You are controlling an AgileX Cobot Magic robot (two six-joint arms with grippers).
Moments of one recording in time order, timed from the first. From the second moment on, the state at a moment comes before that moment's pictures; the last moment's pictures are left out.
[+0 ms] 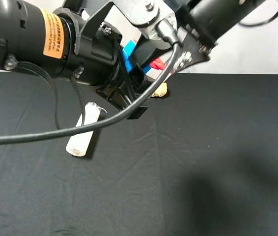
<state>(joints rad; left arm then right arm) -1.01 1.32 -0.92 0.45 0.16 -0.19 0.46 1.52 -1.38 0.73 1.16 -0.38</state>
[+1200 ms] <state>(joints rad) -1.01 1.32 -0.92 0.45 0.16 -0.19 0.34 1.07 -1.32 0.12 1.22 -0.12</state>
